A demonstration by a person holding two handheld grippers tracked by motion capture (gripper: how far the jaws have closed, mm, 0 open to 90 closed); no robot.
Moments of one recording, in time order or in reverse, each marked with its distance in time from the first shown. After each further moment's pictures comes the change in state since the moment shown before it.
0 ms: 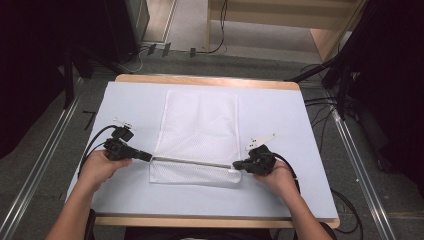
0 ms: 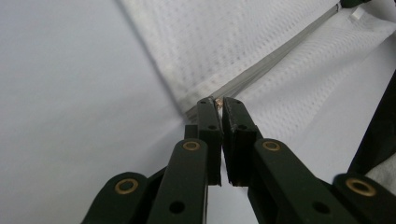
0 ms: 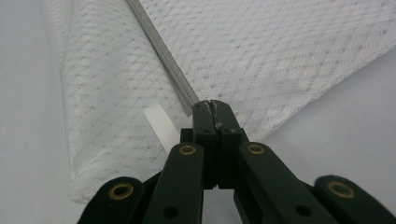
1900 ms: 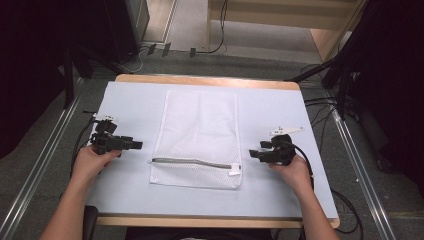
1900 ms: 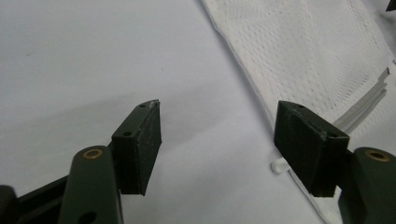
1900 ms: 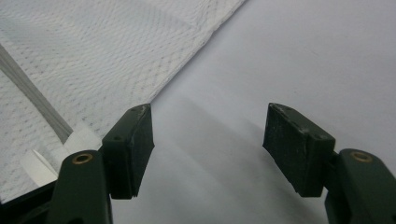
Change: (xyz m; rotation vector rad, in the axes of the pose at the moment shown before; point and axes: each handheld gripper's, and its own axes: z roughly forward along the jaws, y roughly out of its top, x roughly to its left) left arm 0.045 -0.002 -0.015 -0.237 0.105 -0.033; right arm -0.049 -0.017 -0.036 -0.157 -0.221 0.222
